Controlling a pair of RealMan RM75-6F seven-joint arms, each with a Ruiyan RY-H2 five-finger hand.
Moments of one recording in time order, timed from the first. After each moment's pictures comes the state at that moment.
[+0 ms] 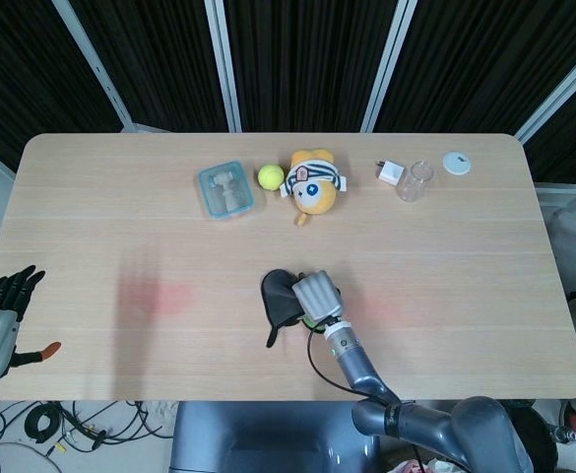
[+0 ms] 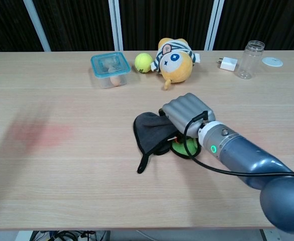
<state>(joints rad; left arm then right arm) -0.13 -1.10 -0.03 -1.69 1.44 1.40 0.02 0.81 -2.09 0.16 -0.94 -1.09 0.92 -0.69</state>
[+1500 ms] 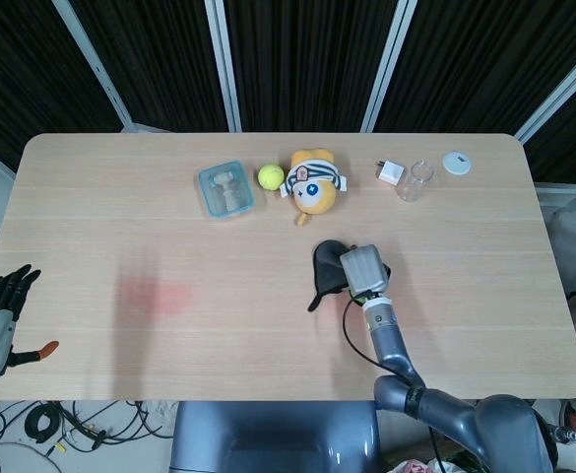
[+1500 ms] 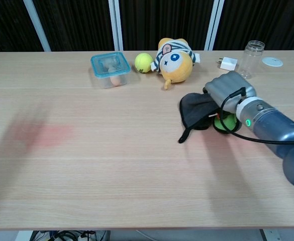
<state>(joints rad) -0.12 -1.10 -0.04 -1.70 1.43 1.40 0.01 0.77 -1.96 0.28 -0.87 -1.00 0.97 -0.87</state>
